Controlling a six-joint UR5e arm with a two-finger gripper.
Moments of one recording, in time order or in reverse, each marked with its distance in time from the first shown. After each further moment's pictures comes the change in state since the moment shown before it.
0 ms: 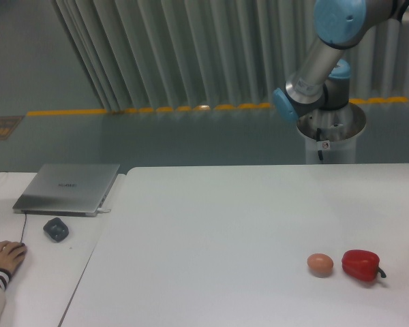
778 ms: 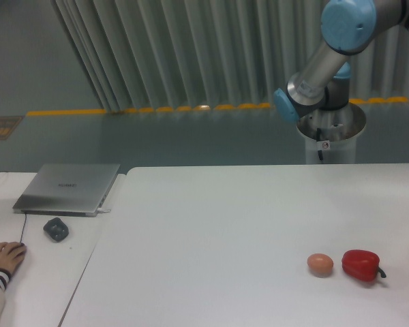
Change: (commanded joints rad) arm 0.017 -0.043 -0.035 -0.001 0.048 0.048
